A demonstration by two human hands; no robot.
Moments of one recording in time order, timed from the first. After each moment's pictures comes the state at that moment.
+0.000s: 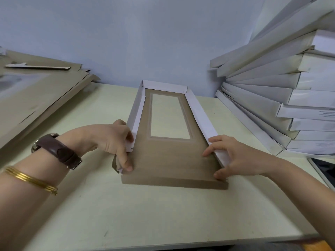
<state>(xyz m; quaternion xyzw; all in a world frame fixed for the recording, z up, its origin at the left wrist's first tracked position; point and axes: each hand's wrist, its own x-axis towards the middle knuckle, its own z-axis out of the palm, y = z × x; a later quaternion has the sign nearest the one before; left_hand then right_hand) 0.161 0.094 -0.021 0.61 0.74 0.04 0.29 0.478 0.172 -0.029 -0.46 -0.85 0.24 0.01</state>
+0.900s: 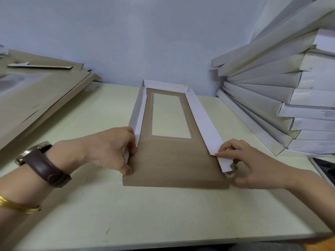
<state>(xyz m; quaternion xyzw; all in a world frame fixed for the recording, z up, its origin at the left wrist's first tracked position) 0.158 0.077 -0.040 0.73 0.66 0.05 0.17 0.512 0.161 -0.037 -0.37 -0.92 0.15 0.05</state>
